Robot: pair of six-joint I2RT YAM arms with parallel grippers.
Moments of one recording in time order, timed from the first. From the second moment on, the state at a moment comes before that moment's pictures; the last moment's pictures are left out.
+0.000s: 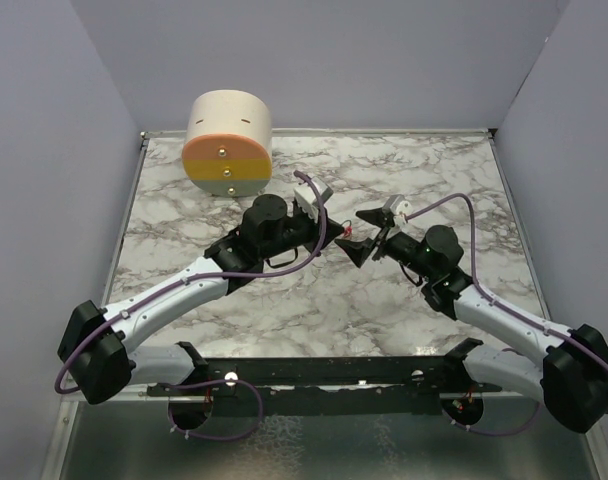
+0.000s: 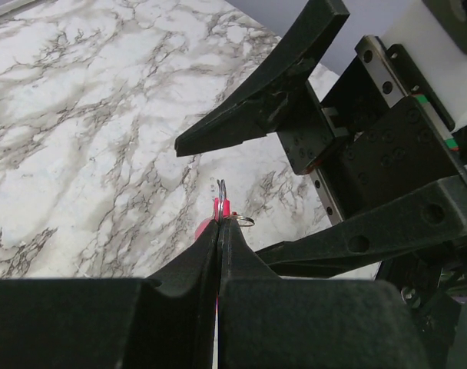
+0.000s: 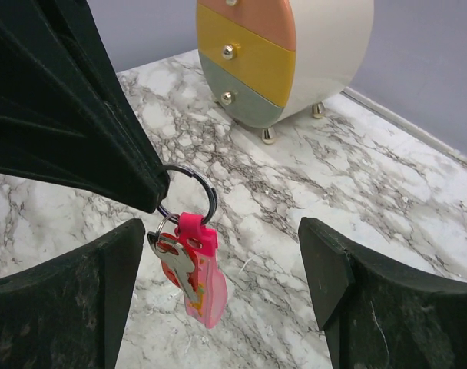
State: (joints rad) left arm -0.82 1.23 0.94 0.10 0.22 -0.22; right arm 0.58 1.06 0.48 0.63 -0.36 -0.04
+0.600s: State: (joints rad) left arm -0.85 1.25 0.99 -0.02 0.17 -0.24; right arm 0.58 1.07 0.45 0.66 -0.21 -0.03
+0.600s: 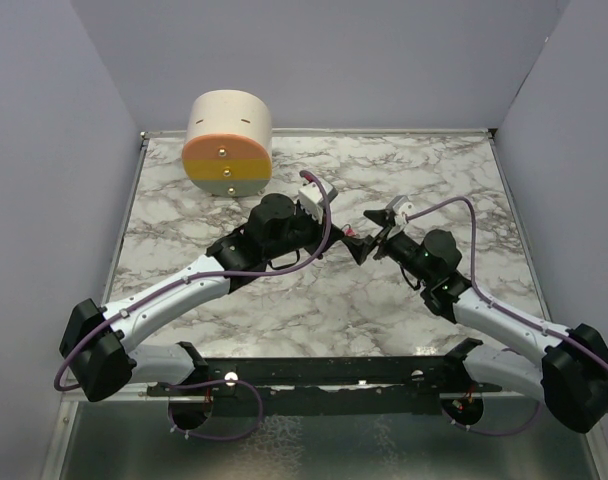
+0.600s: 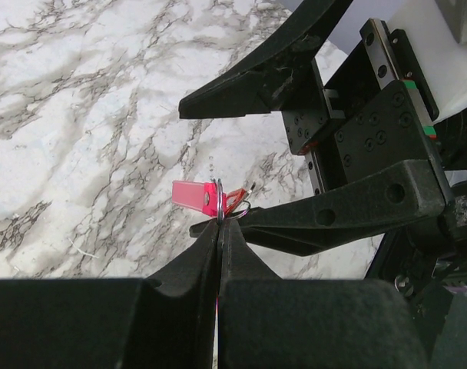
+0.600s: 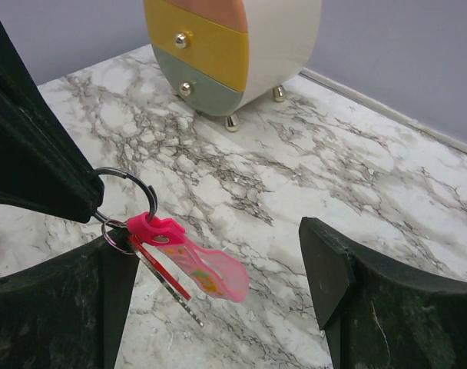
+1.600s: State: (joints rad) left arm -0.87 1.29 1.10 -0.25 0.16 -0.24; right arm 0.59 1.05 0.44 0.64 -0.14 -0.03
